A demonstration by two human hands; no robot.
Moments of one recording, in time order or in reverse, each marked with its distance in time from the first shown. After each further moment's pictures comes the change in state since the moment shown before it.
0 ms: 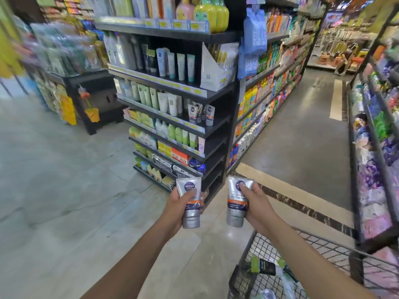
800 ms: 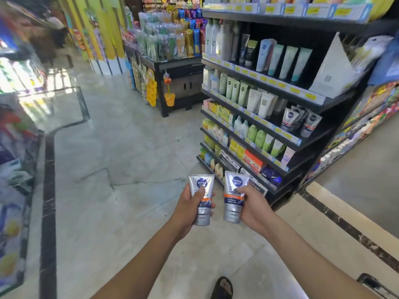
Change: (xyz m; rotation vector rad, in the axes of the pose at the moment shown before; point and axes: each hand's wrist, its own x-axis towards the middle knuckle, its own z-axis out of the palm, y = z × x) left_hand -0.004 0.055 -0.243 -0.005 0.275 0.119; right_hand 0.057 0.093 0.288 -0.003 -0.387 0.319
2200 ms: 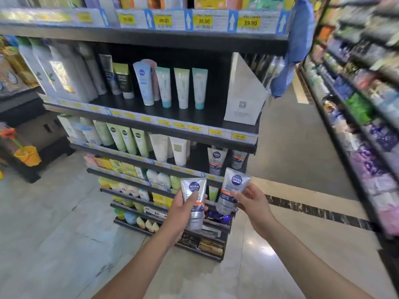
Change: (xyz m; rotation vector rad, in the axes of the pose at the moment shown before) left_hand 0.436 0.056 0.187 0.174 -0.538 -0.112; right_hand 0.256 -0.213 -0.134 -0.108 0.685 -0.457
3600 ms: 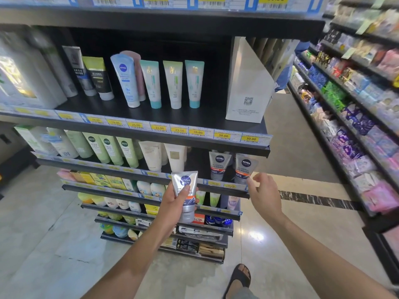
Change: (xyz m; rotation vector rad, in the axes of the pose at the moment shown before) left_hand 0.099 0.011 -0.054 0.099 -0.079 0.004; right_hand 0.105 0.039 0.000 -0.937 0.502 -0.171
